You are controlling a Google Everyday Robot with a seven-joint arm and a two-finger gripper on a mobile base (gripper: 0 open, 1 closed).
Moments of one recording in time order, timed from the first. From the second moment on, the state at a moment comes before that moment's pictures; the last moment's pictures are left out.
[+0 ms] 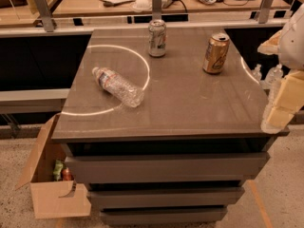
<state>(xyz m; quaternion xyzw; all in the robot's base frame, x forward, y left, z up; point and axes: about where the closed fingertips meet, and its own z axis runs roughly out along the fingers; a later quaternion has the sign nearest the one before) 0.438 -0.216 0.977 -0.60 0.78 -0.04 0.16</state>
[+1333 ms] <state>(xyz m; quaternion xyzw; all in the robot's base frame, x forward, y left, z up) 0.521 -0.165 0.976 -0.58 0.77 0.04 0.28</state>
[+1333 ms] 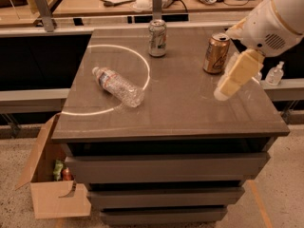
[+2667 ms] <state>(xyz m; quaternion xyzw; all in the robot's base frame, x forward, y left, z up) 0.703 -0.092 0.972 -0.48 0.77 0.17 0.39</state>
